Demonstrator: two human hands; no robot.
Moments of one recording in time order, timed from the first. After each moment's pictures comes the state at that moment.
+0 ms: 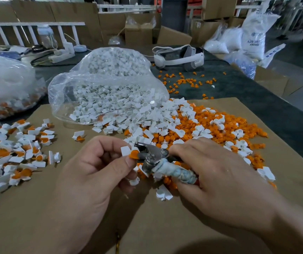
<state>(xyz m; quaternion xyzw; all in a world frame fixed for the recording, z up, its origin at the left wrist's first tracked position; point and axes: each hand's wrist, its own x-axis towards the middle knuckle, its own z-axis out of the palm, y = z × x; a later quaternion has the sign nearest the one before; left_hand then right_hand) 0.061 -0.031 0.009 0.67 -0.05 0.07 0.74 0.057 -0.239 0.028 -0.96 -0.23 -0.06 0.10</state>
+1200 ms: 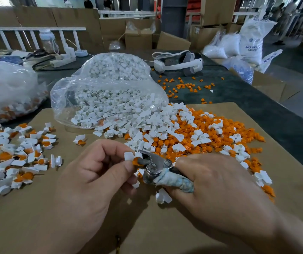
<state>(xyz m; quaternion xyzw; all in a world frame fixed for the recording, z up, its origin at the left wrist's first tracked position) 0.056 -0.026 0.014 0.70 -0.10 0.08 0.70 0.051 -0.227 0.028 -0.97 -0.19 -0.09 0.06</state>
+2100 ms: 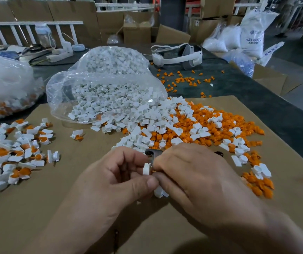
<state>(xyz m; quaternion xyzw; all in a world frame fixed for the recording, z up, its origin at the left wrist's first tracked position) 0.060 -0.025 -0.006 0.73 -0.11 -0.05 0.67 0.050 -0.217 0.030 -0.92 -0.32 -0.15 0.15</state>
